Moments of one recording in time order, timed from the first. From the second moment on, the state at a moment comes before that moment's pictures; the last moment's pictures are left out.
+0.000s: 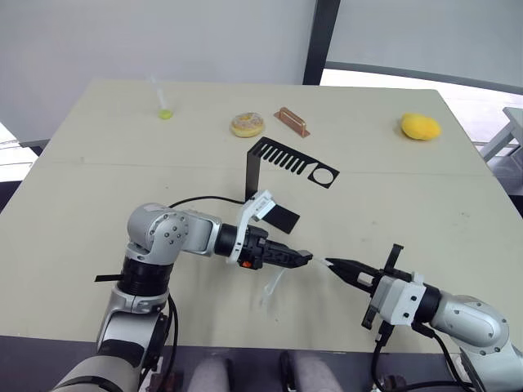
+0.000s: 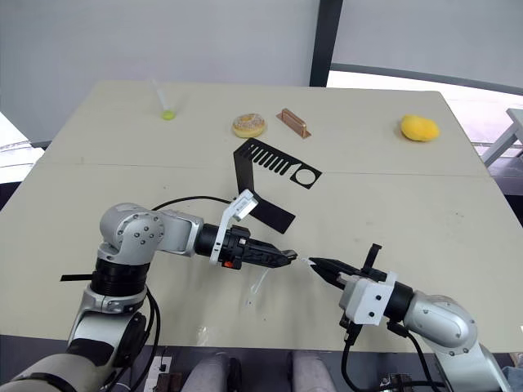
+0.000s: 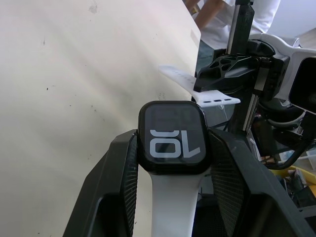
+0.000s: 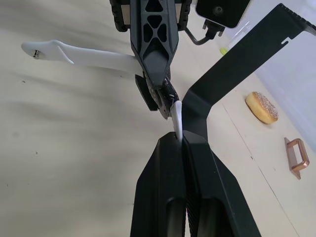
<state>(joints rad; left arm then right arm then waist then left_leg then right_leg) -0.72 0.31 -0.06 -0.14 -0.80 1.58 -0.64 0.21 -0.70 -0.07 -0.48 0.07 -0.31 0.76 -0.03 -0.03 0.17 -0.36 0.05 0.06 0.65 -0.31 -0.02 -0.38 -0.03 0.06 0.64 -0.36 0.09</state>
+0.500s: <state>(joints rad) -0.72 0.29 -0.06 -0.14 -0.80 1.58 -0.63 0.21 -0.70 -0.06 -0.48 0.07 -0.31 0.76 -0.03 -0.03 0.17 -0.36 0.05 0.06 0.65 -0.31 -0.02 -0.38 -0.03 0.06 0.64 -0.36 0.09</state>
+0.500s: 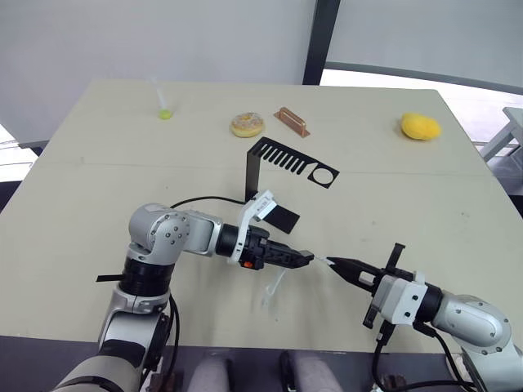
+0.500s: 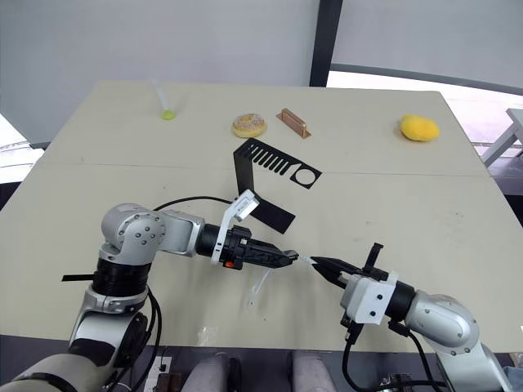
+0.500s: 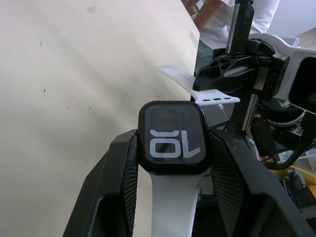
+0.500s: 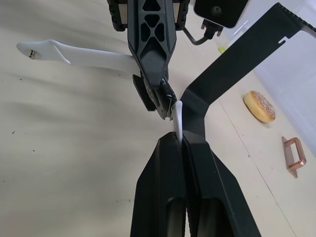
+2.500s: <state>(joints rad) -0.72 0.28 -0.06 -0.14 -0.80 1.59 -0.61 0.21 -0.70 -0.05 -0.48 0.07 -0.30 0.76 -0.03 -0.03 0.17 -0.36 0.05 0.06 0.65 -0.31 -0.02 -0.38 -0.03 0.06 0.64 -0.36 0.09</state>
